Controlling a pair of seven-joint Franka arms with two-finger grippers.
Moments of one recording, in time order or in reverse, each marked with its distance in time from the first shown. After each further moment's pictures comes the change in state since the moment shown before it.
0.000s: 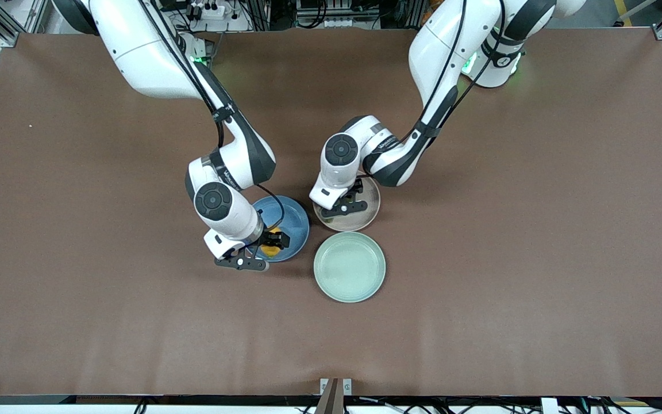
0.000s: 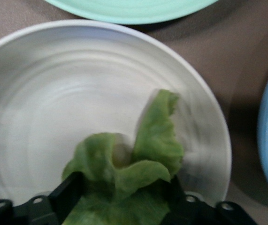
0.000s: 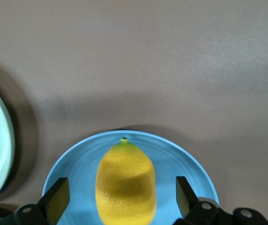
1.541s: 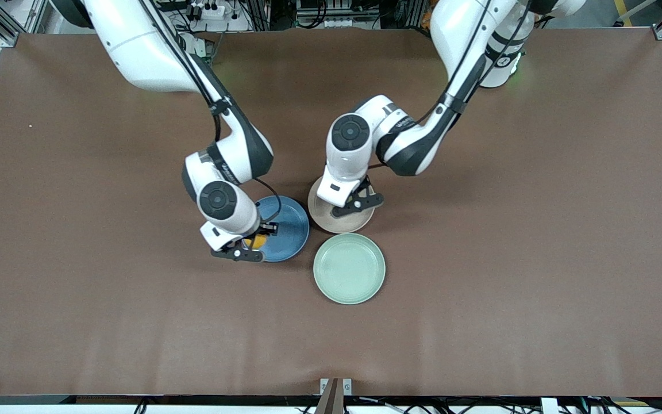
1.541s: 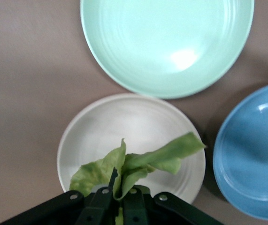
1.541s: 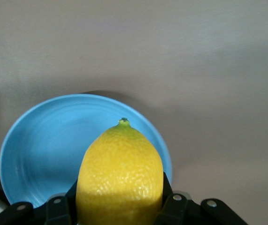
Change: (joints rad) left arm 0.064 -0.174 0.018 0.024 0.008 -0.179 -0.029; right arm -0.044 -0.097 0.015 -0.043 -0.067 -0.209 0.010
